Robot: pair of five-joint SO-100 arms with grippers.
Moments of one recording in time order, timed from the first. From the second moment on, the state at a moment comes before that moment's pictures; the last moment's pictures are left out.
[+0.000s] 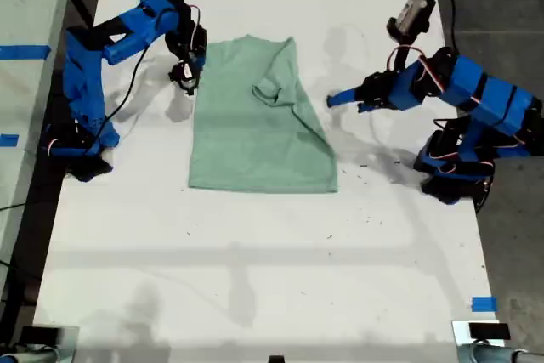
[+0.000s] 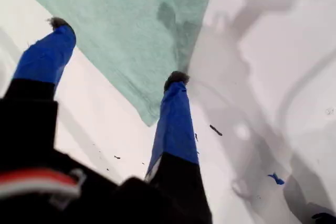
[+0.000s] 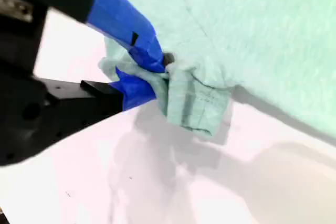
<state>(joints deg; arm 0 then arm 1) -46.0 60.9 63.1 78.0 48.1 30.0 136.8 119.7 79.6 -32.4</state>
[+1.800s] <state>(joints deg) -9.0 110.3 106.9 83.9 19.2 18.3 140.8 127.0 81.0 -26.6</state>
